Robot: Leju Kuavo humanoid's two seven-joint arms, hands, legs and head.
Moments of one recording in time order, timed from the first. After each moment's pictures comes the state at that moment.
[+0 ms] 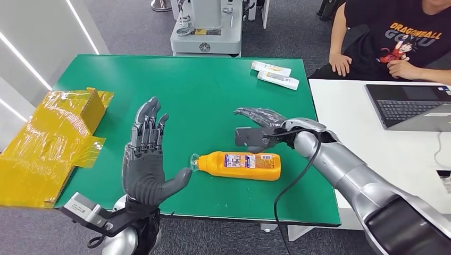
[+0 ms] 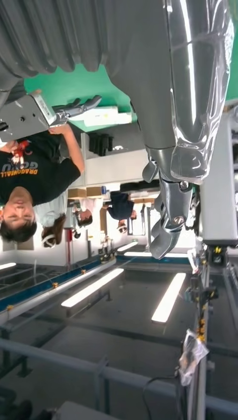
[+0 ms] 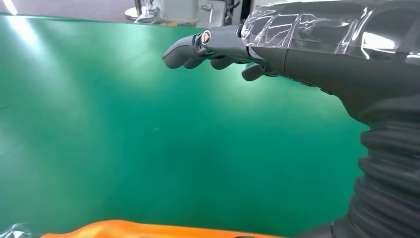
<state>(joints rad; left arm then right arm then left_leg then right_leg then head) -0.07 -0.18 -0.45 -1.67 -0.11 0.11 -0.43 -0.98 -0.17 1.00 -0.75 0.31 0.29 -0.42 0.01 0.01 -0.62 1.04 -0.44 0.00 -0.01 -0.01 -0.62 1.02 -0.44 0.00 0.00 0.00</state>
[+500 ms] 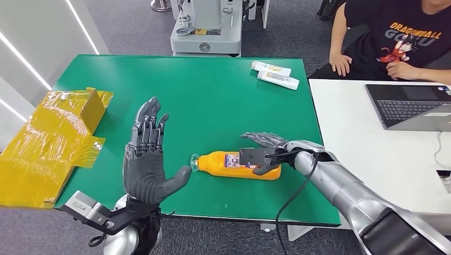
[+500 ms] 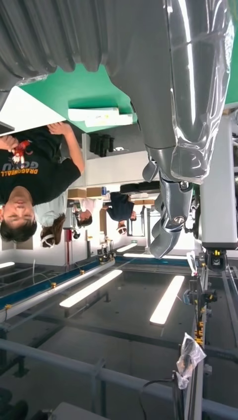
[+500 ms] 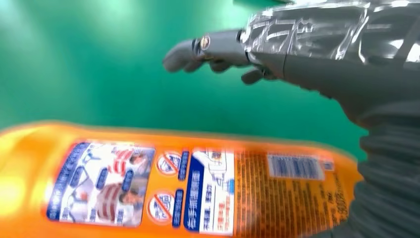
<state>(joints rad) -0.07 -0.18 -0.45 -1.65 -0.09 0.11 -0.43 -0.88 -0.15 1.00 -0.66 0.34 0.30 -0.43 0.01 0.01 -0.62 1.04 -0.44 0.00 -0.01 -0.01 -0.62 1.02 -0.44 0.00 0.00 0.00</state>
